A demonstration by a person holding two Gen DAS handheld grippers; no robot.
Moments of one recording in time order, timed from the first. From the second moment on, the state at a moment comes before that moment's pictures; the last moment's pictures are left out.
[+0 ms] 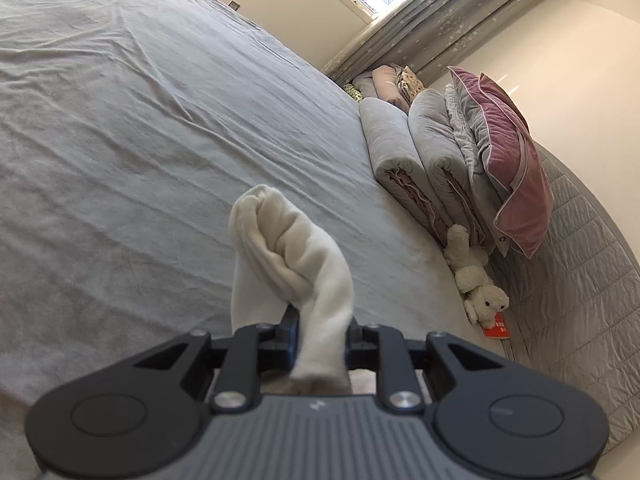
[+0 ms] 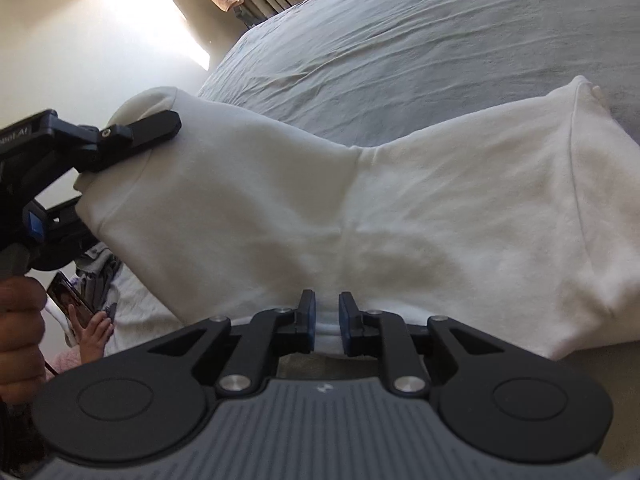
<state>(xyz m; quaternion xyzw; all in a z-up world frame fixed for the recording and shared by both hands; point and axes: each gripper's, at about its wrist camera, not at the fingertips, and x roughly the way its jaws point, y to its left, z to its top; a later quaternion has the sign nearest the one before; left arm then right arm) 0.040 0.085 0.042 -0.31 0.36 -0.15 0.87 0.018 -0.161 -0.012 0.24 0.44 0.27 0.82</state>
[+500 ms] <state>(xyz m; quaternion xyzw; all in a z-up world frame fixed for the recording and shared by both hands) 0.058 -0.022 0.051 -0.21 0.37 -0.20 0.88 0.031 -0.279 0.009 0.44 0.34 0.17 0.81</state>
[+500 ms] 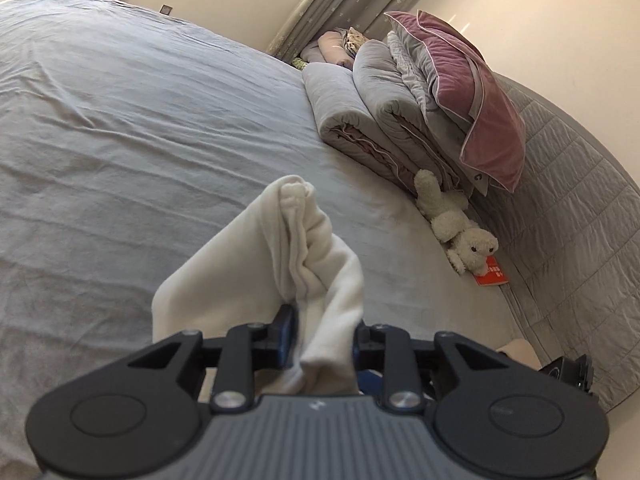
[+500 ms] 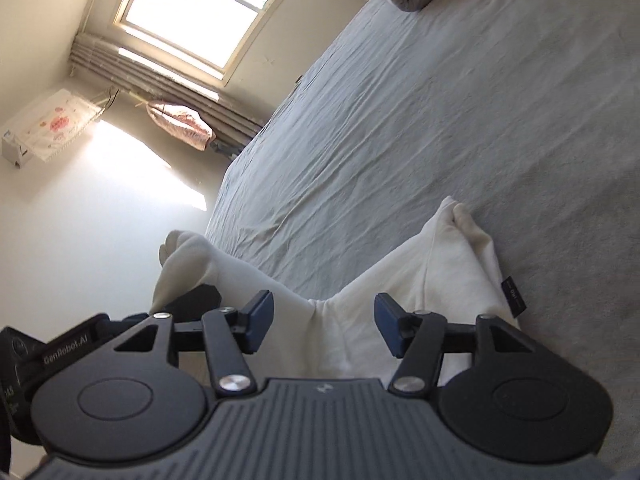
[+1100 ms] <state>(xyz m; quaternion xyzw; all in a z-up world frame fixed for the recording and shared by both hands) 0.062 -0.033 0.028 -0.22 0.37 -0.32 0.85 0.023 -0.330 -0.005 0.53 0.34 0.13 0.77</state>
